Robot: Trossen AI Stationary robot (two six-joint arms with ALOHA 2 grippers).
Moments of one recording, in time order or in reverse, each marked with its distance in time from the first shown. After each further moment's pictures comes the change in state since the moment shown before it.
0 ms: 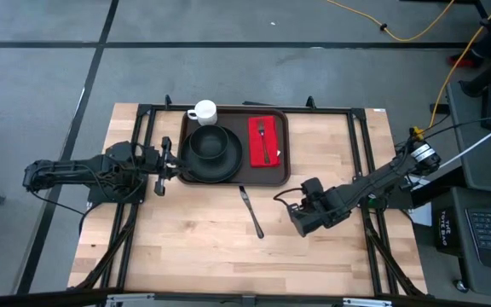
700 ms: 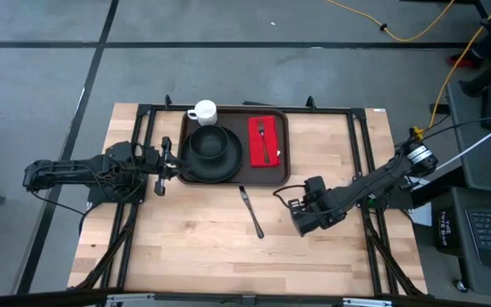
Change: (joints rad) left arm 0.000 0.000 0.000 0.001 0.000 -0.001; right arm -0.006 0.034 0.000 -0.077 0.031 0.128
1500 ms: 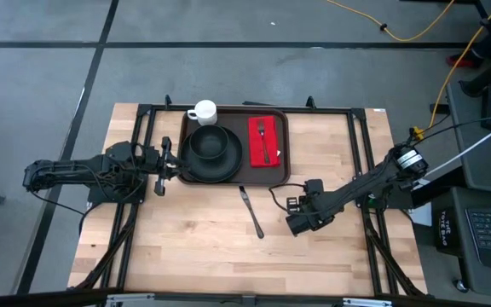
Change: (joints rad) left arm 0.000 0.000 0.000 0.000 0.001 -0.002; right arm -0.026 0.103 -0.028 0.014 -0.055 0.183
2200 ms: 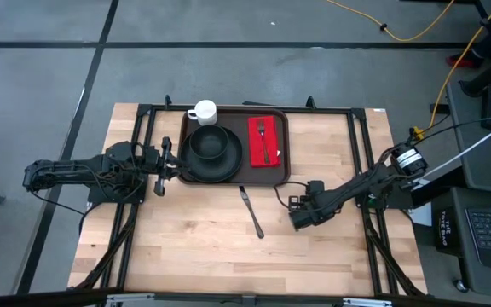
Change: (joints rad) left arm 0.000 0.000 0.000 0.000 0.003 -0.024; right arm -0.047 0.001 -0.295 0.375 -0.016 0.031
